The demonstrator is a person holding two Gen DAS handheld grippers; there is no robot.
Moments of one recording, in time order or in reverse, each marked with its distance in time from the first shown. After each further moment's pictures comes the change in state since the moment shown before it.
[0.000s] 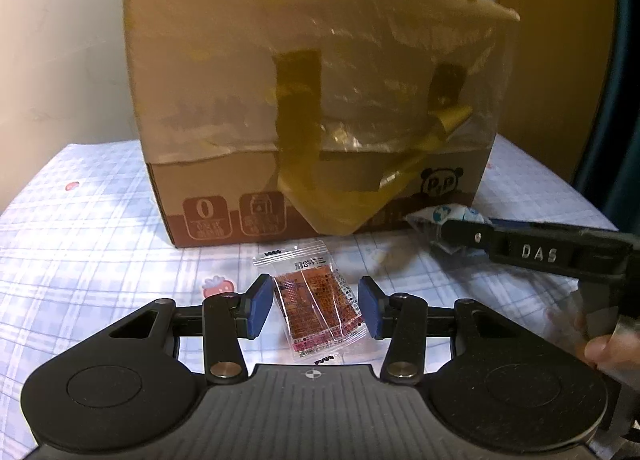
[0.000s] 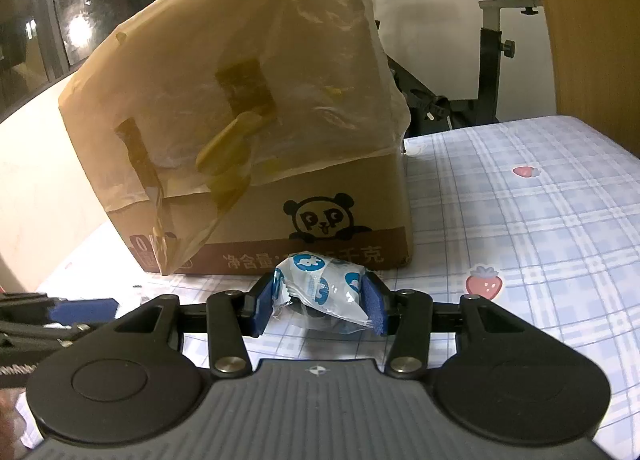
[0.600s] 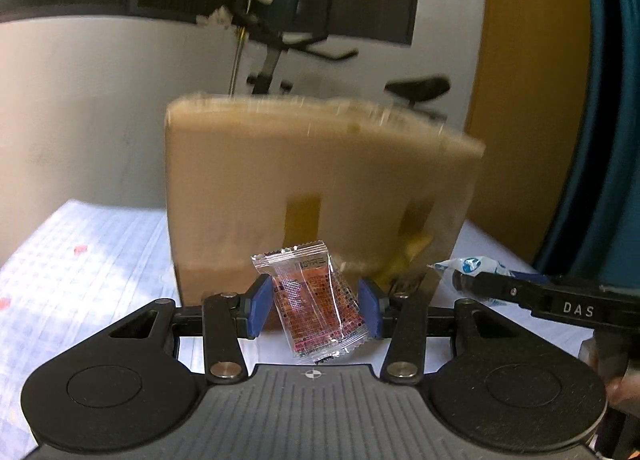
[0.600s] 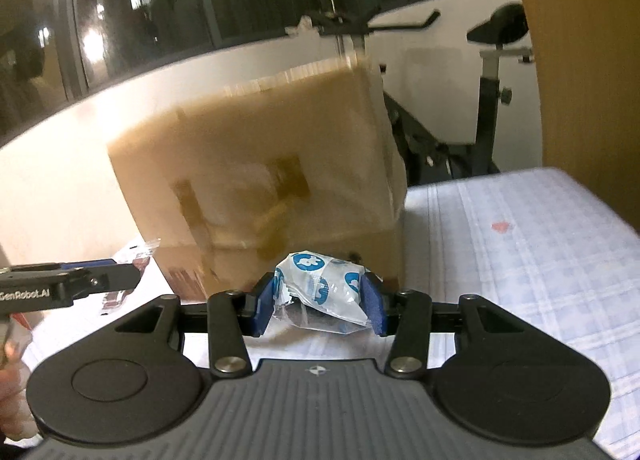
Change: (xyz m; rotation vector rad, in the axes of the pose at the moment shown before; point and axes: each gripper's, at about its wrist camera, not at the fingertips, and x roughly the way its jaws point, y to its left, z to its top) left arm -0.076 0.022 0.039 -0.049 -0.228 -0.088; right arm -0.079 0.017 0.025 -0.030 -0.109 0.013
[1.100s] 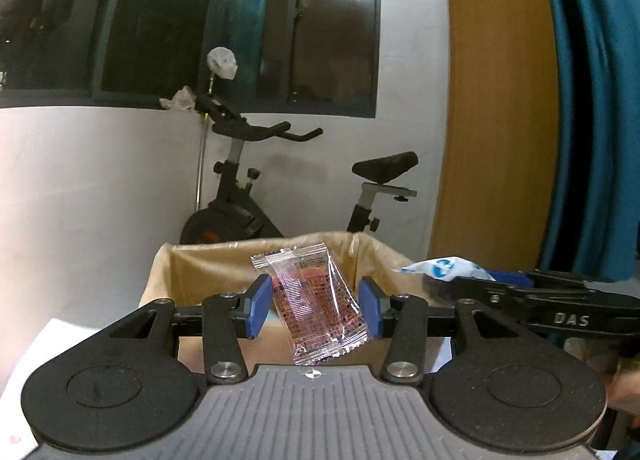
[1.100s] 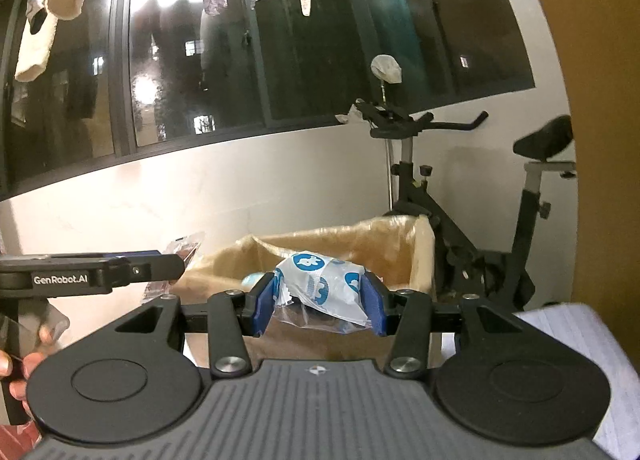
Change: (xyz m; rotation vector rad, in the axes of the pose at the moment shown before) left arm 0.007 -0.013 0.113 0.103 -0.172 -0.066; right arm -0.023 0.030 0.111 -0.116 -0.209 0.113
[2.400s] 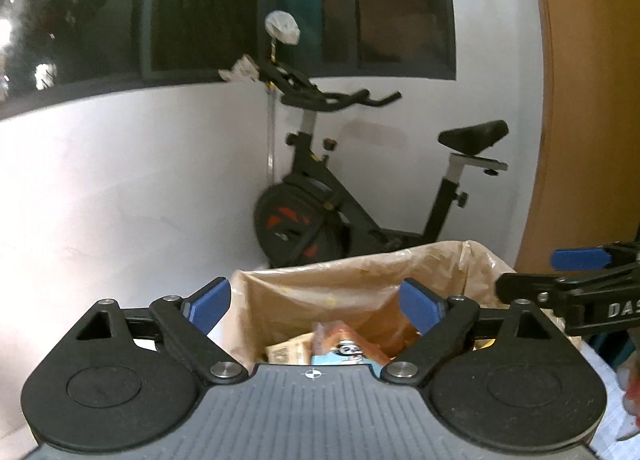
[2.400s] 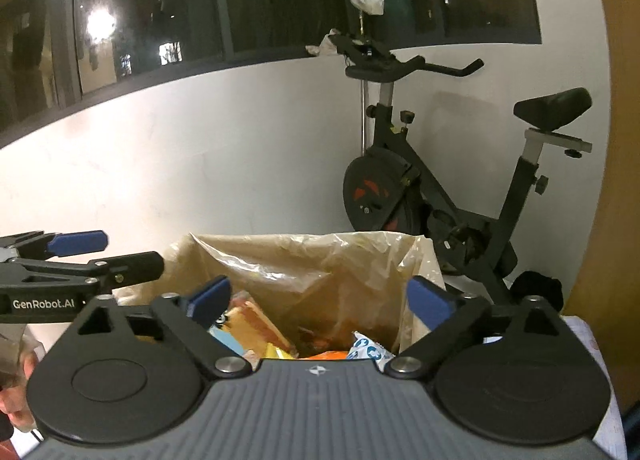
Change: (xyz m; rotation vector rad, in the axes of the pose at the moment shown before) left arm 0.054 0.040 0.061 0.034 0.141 0.259; right arm 0.131 -0.010 0.071 0.001 0.248 -0.120
